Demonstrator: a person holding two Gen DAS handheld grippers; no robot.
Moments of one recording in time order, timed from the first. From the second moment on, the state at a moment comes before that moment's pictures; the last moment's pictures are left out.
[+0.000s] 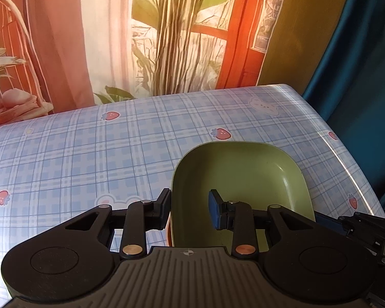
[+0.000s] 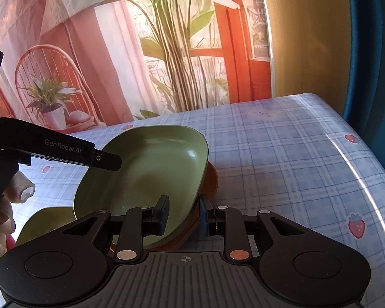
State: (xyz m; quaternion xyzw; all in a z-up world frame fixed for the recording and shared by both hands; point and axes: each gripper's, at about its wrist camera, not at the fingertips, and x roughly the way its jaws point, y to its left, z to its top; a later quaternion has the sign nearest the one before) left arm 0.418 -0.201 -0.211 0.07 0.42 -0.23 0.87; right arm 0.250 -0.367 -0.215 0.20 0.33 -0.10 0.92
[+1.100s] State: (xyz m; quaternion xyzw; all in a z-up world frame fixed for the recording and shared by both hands) left arm 0.389 -0.166 -0.178 0.07 0.39 -0.23 0.89; right arm 0.226 -0.320 -0.192 0.17 0.36 -0.11 0.91
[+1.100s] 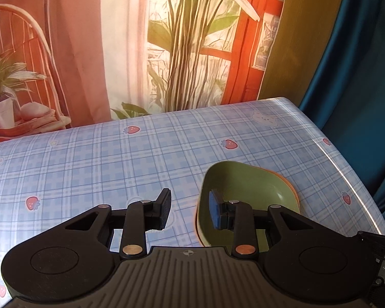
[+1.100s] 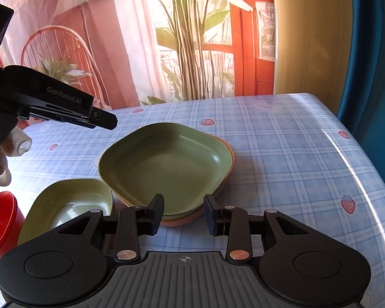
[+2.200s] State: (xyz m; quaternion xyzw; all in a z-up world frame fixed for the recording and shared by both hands) left arm 0.322 -0.104 -0.191 0.03 0.42 -0.19 0.89; right arm 0.227 -0.253 -0.202 0.15 0.40 -0.04 0.91
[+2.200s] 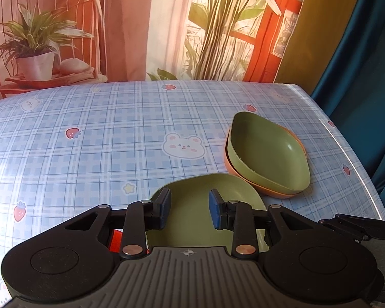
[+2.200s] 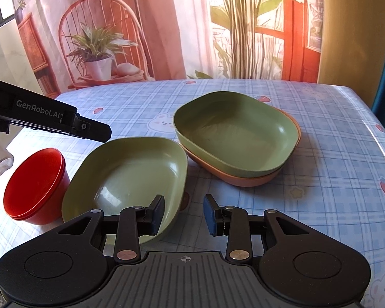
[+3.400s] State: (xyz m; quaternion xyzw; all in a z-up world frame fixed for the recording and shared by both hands) left arm 0.301 -0.103 -0.195 0.09 0.42 -0.17 0.89; right arm 0.211 -0.263 -0.225 0.21 0.40 -0.05 0.89
